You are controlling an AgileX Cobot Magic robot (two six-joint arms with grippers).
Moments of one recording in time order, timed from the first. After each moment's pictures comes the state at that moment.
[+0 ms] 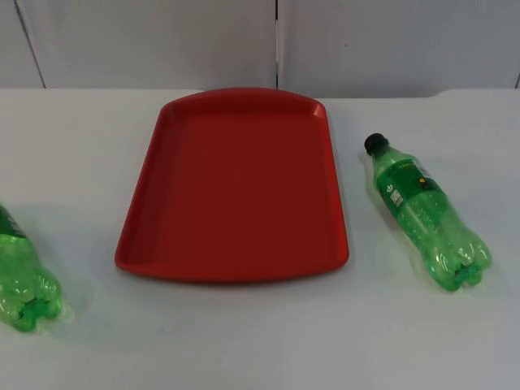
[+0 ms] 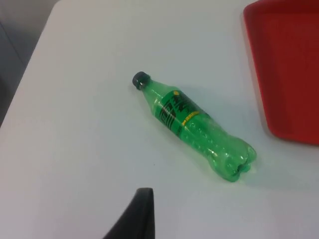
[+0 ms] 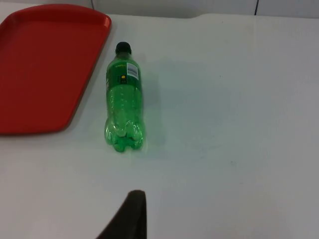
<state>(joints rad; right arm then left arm) 0.17 0.00 -0.52 -0.02 1.08 0.01 0.05 0.16 -0.58 -0.01 1.09 0.02</state>
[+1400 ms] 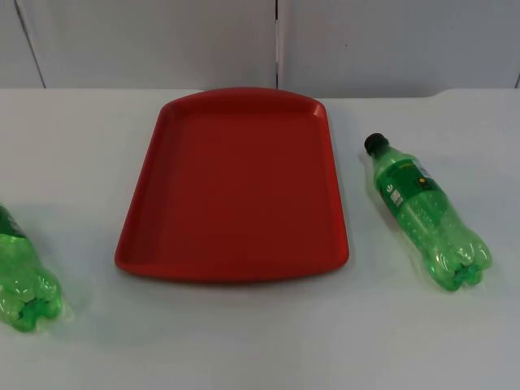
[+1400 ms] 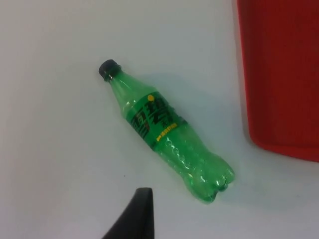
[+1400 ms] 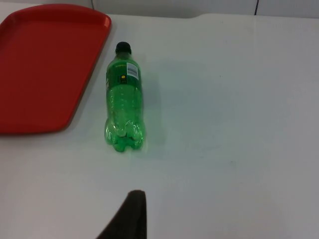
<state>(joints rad) 0.17 0.00 -0.52 -0.02 1.08 0.01 0.05 0.86 -0.87 -0.09 0.96 0.02</state>
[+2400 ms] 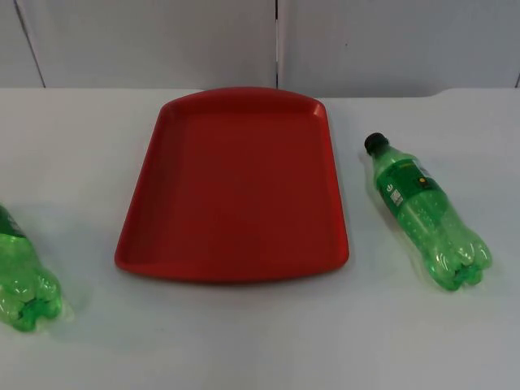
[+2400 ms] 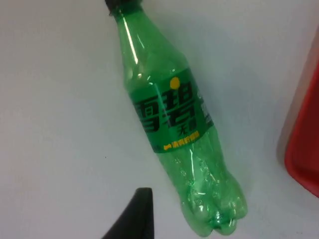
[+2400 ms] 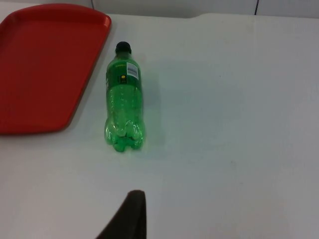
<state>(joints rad) 0.17 0.00 -0.52 -0.02 1.08 0.01 0.12 1.64 -1.27 -0.13 1.04 -0.21</state>
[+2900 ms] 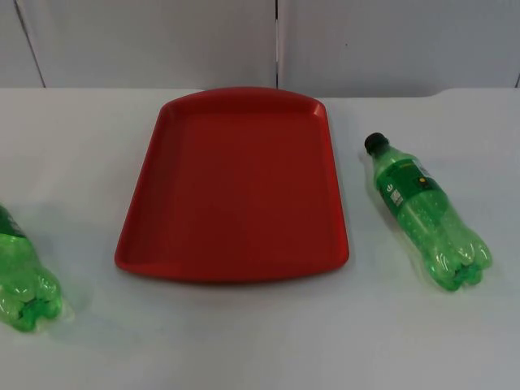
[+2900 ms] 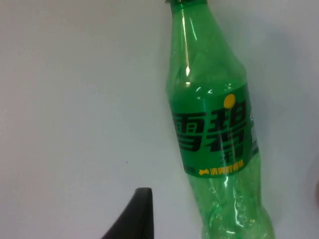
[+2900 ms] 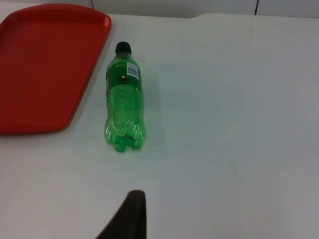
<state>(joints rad) 0.17 0.00 -0.52 -0.02 1.08 0.01 0.14 1.79 -1.33 -0.06 1.02 -0.37</state>
